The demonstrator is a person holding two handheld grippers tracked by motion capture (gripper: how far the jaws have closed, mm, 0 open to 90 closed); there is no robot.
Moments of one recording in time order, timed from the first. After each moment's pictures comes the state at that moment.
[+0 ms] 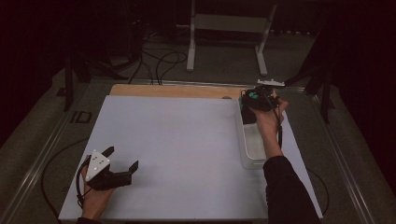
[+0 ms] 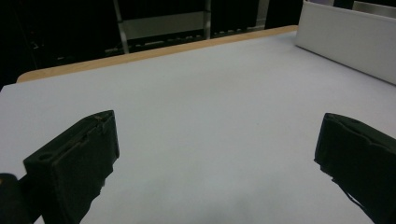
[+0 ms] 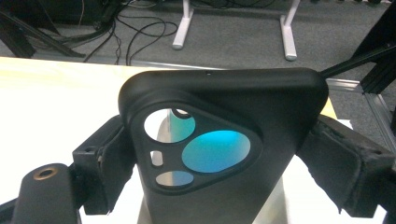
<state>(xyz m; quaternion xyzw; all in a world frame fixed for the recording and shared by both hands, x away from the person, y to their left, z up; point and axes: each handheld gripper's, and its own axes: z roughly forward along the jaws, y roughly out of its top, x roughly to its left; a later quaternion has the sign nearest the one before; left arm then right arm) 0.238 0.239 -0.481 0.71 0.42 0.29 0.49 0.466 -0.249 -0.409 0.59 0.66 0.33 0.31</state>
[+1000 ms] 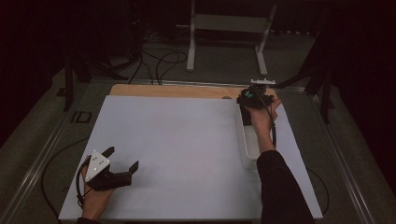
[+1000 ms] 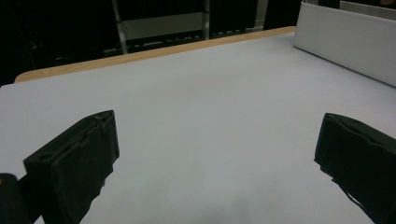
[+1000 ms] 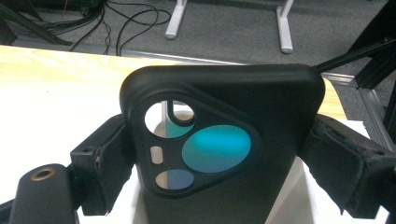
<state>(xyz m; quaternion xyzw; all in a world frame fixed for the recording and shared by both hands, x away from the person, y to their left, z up) 0.236 0.238 -0.480 0.71 0.42 0.29 0.49 0.491 -0.239 -0.430 0.60 0.67 0.30 0.31</state>
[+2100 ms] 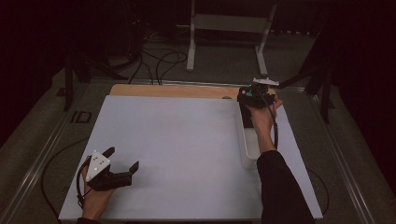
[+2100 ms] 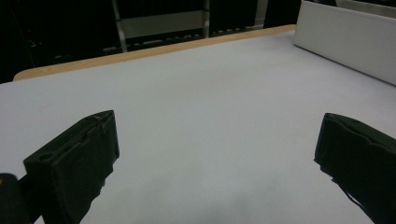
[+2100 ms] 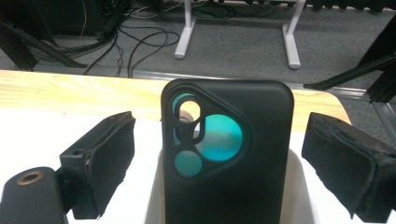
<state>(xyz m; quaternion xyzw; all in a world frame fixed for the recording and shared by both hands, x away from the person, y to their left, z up) 0.237 0.238 -0.481 0.71 0.43 0.29 0.49 0.488 -0.242 -0.426 0.59 0.66 0.35 0.32</state>
